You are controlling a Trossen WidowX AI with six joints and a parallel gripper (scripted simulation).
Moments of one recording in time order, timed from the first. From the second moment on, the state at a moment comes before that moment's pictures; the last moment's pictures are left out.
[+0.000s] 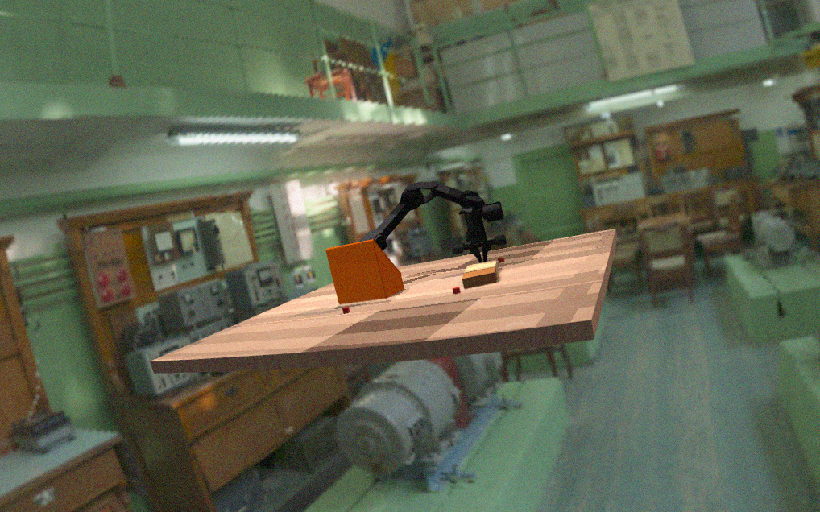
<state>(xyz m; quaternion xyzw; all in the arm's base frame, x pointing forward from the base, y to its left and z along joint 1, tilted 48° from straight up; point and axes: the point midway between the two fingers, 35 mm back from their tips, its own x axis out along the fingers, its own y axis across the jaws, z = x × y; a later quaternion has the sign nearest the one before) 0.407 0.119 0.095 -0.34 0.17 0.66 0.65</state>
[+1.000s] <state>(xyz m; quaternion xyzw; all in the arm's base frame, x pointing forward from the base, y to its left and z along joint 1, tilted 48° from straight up) 0.404 0.075 0.127 -0.34 0.17 0.65 0.65</state>
